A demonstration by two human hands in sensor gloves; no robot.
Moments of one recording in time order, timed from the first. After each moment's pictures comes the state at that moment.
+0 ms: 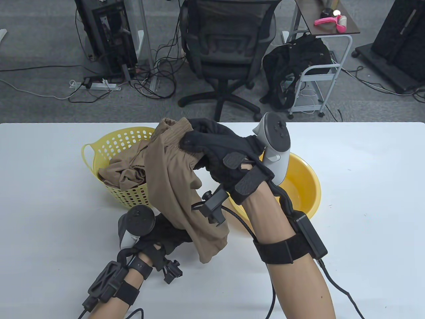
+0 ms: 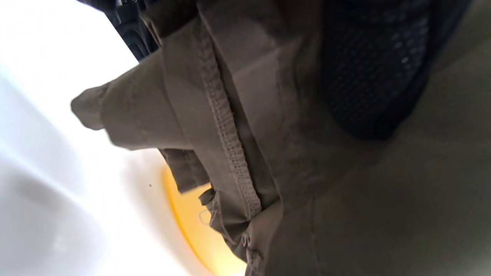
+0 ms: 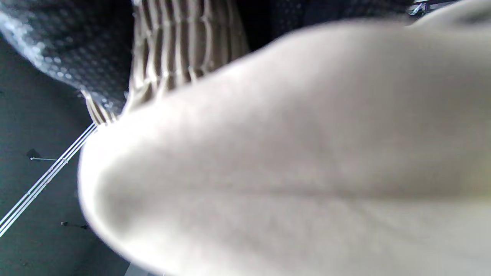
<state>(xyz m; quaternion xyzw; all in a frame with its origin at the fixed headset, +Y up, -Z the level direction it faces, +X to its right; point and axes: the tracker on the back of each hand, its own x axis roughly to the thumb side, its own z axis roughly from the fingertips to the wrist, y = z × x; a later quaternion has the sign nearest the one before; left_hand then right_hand) -0.178 -0.706 -0.322 -0.05 -0.24 0.50 0.83 0.027 -0.445 -0.340 0.24 0.09 0.60 0.76</state>
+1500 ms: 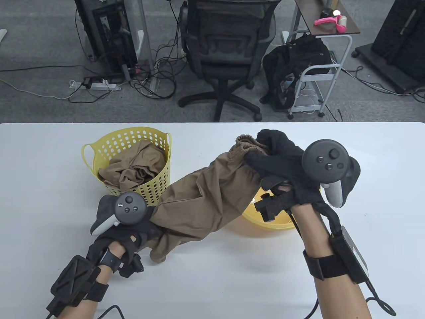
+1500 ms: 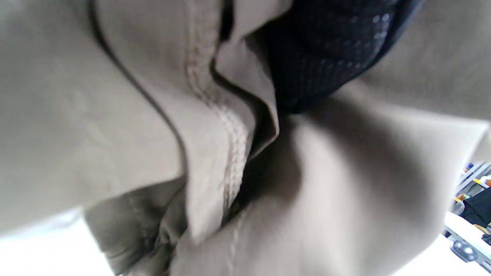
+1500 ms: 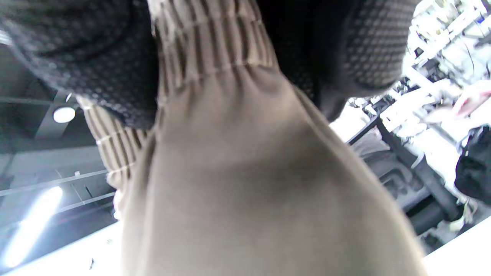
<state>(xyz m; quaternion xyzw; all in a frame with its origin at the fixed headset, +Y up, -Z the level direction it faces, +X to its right) -0.230 -0.640 -0.324 -0.11 -0.20 0.21 0.95 0.140 -0.474 -0.323 0.10 -0.20 0.89 0.40</state>
